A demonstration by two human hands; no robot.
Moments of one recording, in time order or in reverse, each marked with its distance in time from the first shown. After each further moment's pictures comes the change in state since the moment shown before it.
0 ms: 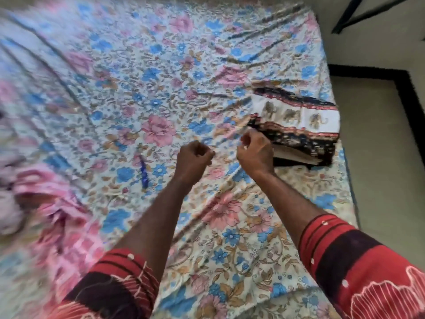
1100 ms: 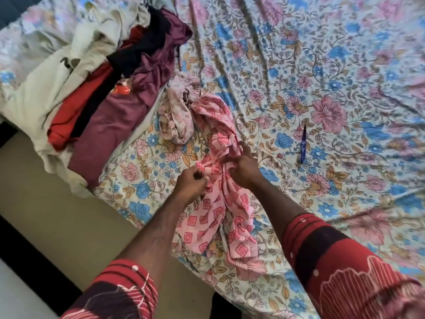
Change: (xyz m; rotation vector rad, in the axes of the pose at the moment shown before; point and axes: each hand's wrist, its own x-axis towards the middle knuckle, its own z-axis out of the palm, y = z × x) left_hand -0.184 -0.252 -0.376 -0.144 0.251 -0.585; right_hand -0.241 -0.235 0.342 -0.343 -0.883 -0.479
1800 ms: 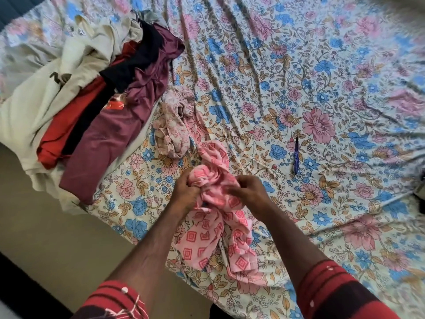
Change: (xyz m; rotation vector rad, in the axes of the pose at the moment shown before) left_hand 0.003 0.014 -0.016 -0.423 -0.068 0.053; right_hand -0.049 -0.003 -0.012 1.066 -0.008 0.207
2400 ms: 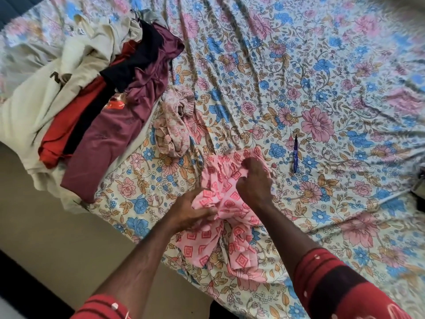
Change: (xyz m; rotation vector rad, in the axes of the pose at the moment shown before) left_hand -0.015 -0.029 -0.024 0.374 -0.287 -0.023; right_hand 0.011 -0.003 0.008 -0.888 0.458 -0.246
